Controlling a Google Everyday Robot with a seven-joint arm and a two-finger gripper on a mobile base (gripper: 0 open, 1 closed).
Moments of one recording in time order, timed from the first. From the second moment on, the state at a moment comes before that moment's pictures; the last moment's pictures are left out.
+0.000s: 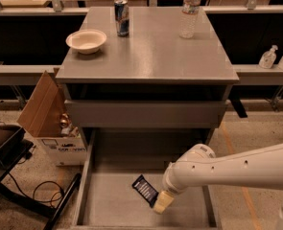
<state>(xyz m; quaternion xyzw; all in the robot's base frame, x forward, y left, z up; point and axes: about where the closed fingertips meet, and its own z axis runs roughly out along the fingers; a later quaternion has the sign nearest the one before) 0.473 -0.094 0.463 -0.54 0.82 0.05 0.15</state>
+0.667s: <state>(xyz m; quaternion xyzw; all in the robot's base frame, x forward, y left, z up) 0.477 -0.085 0.441 -0.52 0.84 0.06 0.14</state>
